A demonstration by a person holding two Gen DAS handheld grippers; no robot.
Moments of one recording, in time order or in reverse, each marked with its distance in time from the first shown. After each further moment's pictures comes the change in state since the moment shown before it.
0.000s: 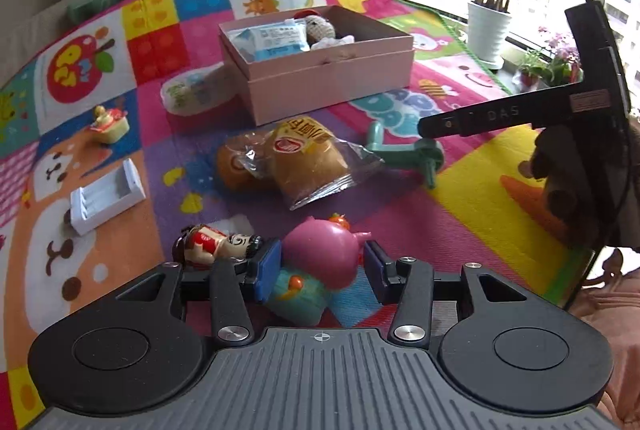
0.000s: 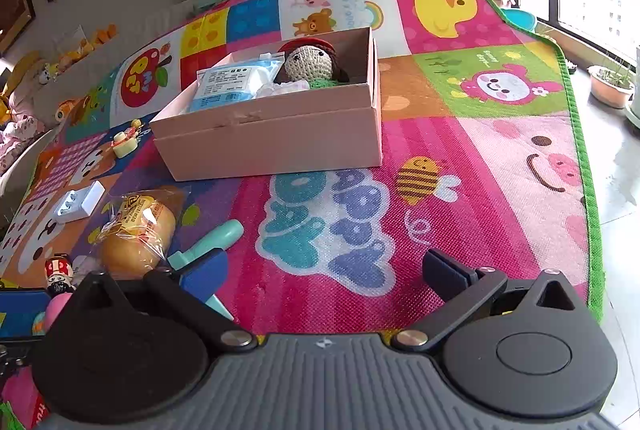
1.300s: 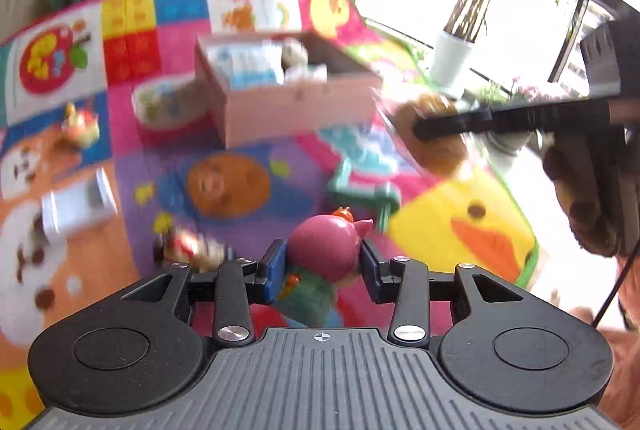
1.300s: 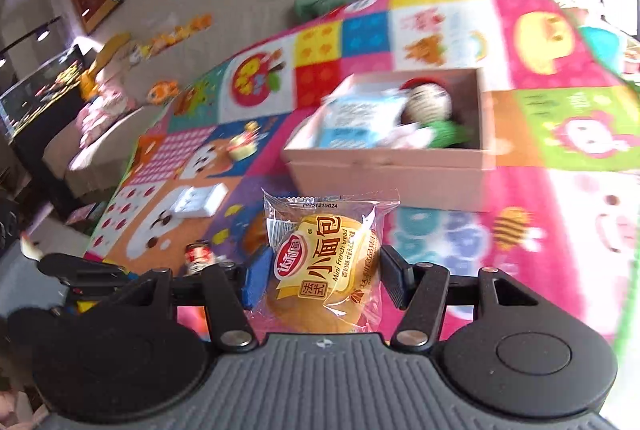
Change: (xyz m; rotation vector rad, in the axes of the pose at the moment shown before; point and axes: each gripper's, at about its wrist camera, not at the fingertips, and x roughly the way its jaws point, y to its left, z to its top) left arm -0.026 0.017 0.028 -0.066 -0.064 -0.176; right arm -0.061 0.025 0.037 -0.088 0.016 0.244
